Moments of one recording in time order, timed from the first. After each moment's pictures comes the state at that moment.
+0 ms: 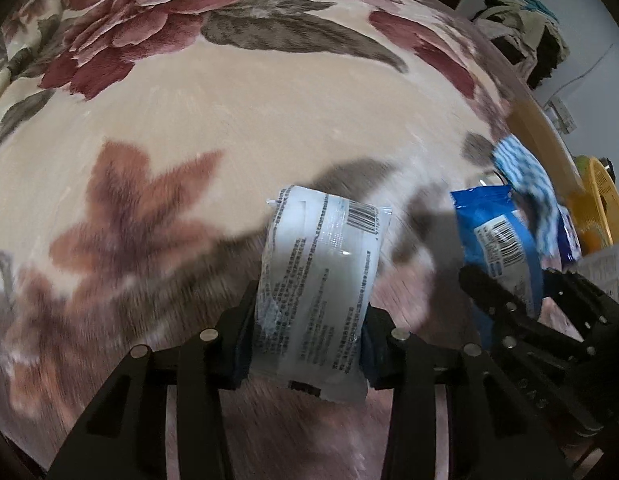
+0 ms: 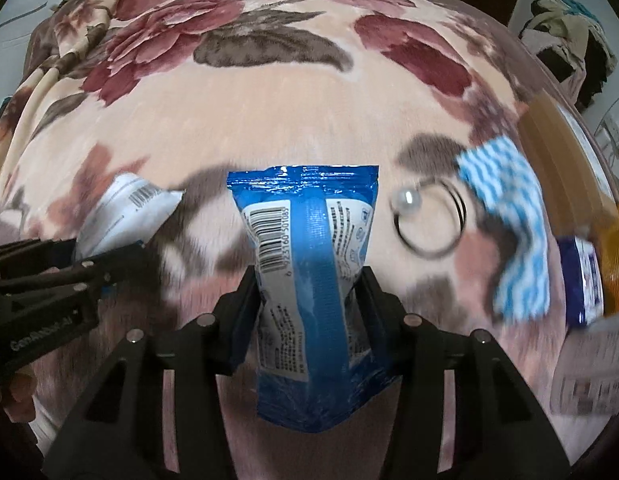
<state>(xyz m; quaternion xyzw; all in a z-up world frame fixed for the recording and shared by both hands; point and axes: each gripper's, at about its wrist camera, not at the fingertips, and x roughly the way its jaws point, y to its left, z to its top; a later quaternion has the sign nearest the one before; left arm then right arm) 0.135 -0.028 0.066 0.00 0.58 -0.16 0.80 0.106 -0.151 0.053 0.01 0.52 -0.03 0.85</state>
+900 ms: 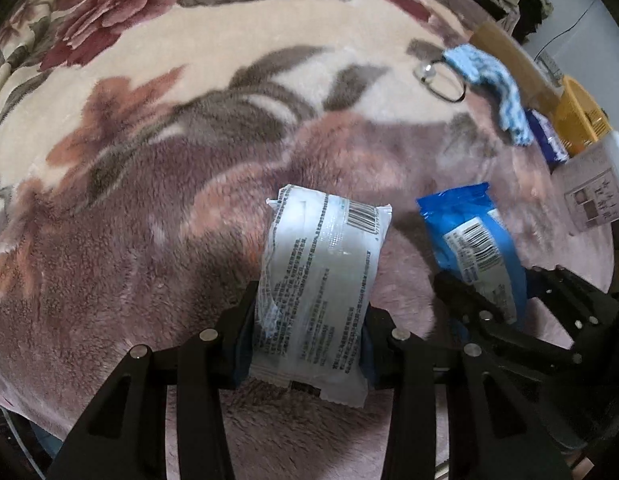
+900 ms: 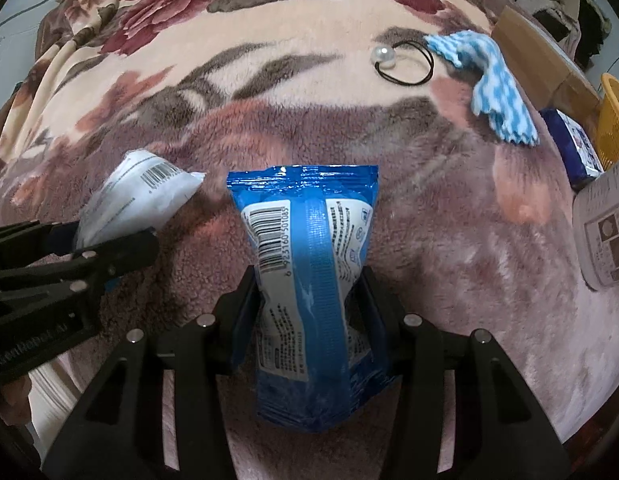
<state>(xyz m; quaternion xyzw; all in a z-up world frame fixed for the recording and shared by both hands) 0.040 -0.048 0.047 0.05 0.61 -0.17 0.77 0.014 -0.155 0.025 0.04 0.55 -0.02 0.83</state>
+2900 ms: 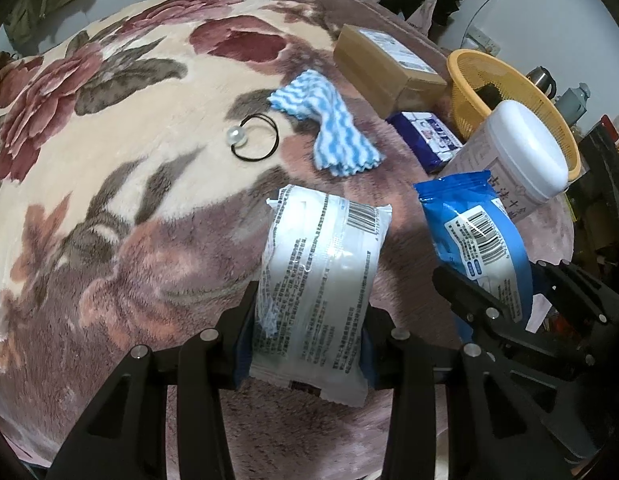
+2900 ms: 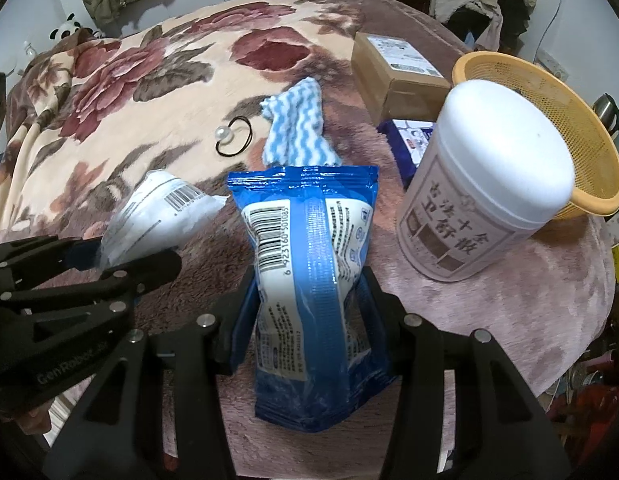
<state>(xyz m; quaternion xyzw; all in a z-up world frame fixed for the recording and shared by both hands) 0.004 -0.197 0.125 0.10 0.55 -0.26 0.79 -0.047 -0.278 0.103 0.08 0.48 -0.11 0.87</state>
